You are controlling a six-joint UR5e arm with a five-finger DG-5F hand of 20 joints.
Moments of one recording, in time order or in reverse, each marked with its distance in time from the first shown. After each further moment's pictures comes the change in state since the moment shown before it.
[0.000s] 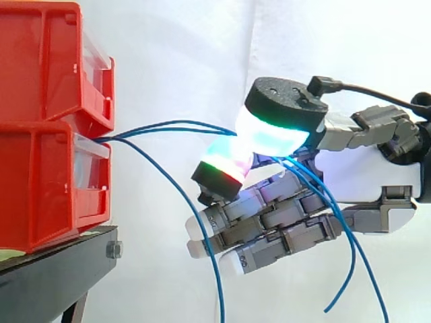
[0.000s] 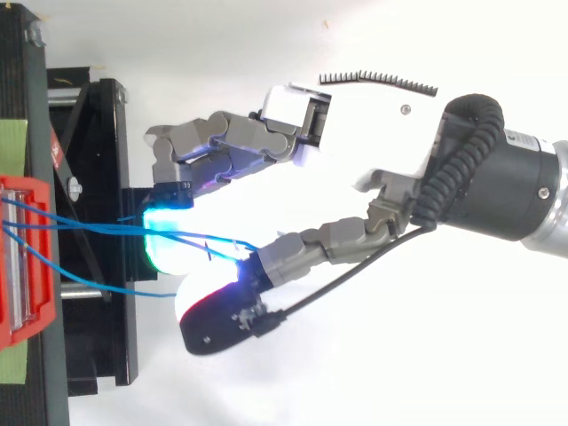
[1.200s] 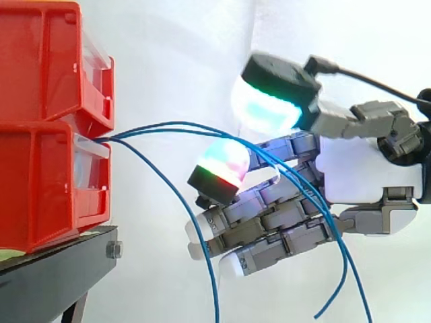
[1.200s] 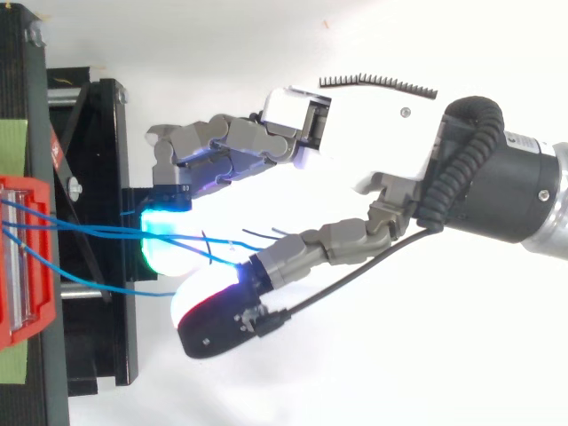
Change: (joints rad) arm 0.002 0.000 0.000 -0.004 0.000 -0.001
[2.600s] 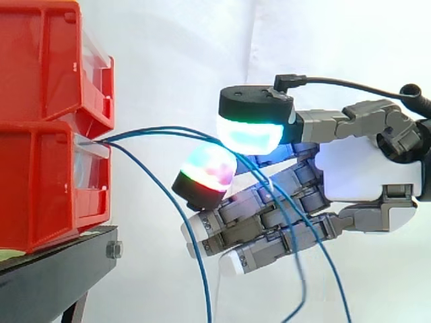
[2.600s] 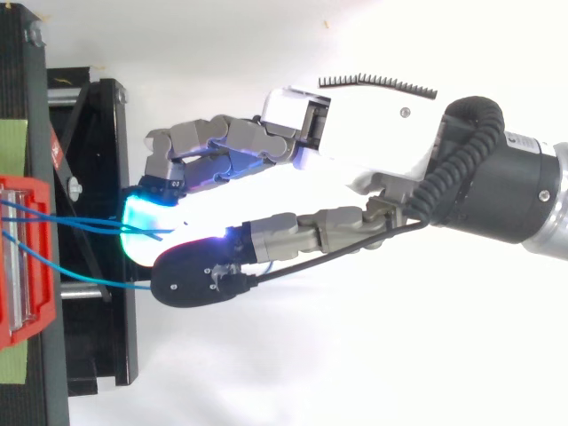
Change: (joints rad) arm 0.000 0.000 0.006 -0.007 0.000 0.001
